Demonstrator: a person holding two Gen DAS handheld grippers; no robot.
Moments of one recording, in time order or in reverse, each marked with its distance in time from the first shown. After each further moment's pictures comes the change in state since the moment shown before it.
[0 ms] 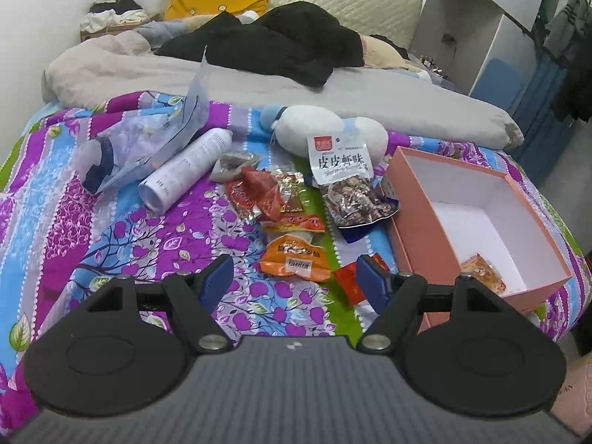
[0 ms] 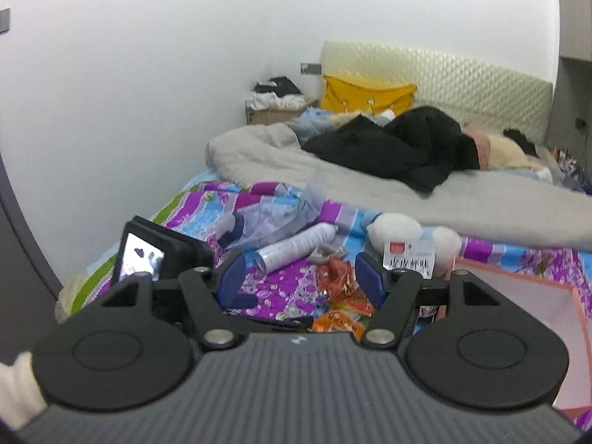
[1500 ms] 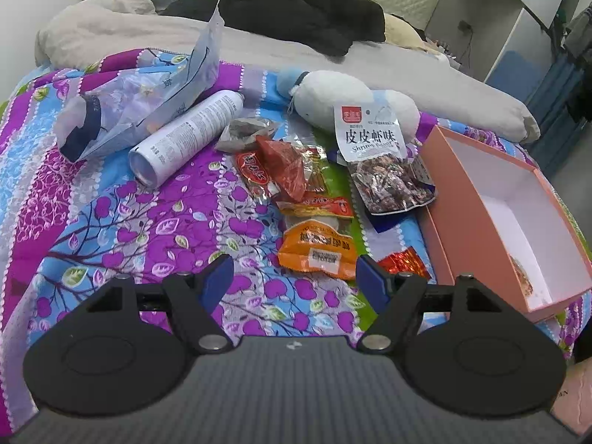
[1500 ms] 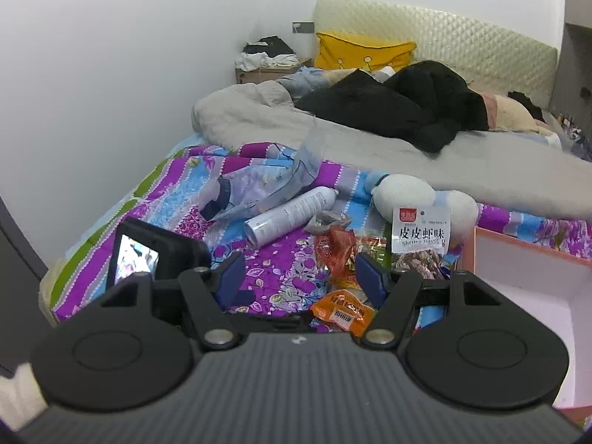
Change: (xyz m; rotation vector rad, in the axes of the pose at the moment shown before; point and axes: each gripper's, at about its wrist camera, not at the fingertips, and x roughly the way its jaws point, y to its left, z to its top) left arm 0.084 0.033 0.001 -0.048 0.073 -0.005; right arm 0.075 -0.001 -0.008 0.012 0.102 -0.020
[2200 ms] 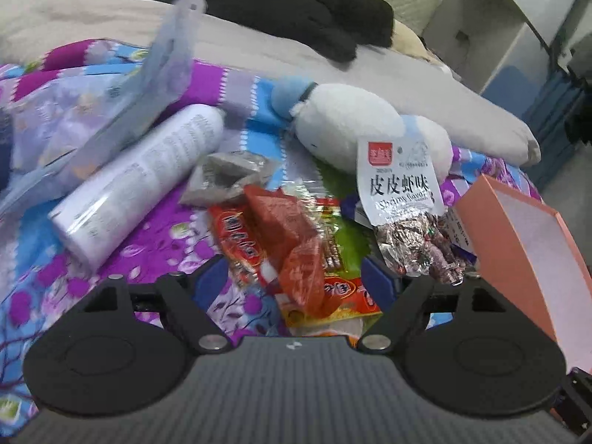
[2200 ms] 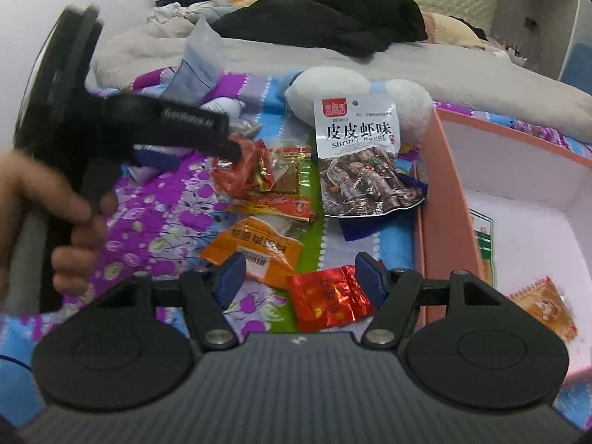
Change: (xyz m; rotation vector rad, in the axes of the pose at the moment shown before) left arm 0.136 0.026 0.080 -0.025 0.009 -0.110; right arm 0.143 -0.060 -0.097 0.097 0.151 -0.208
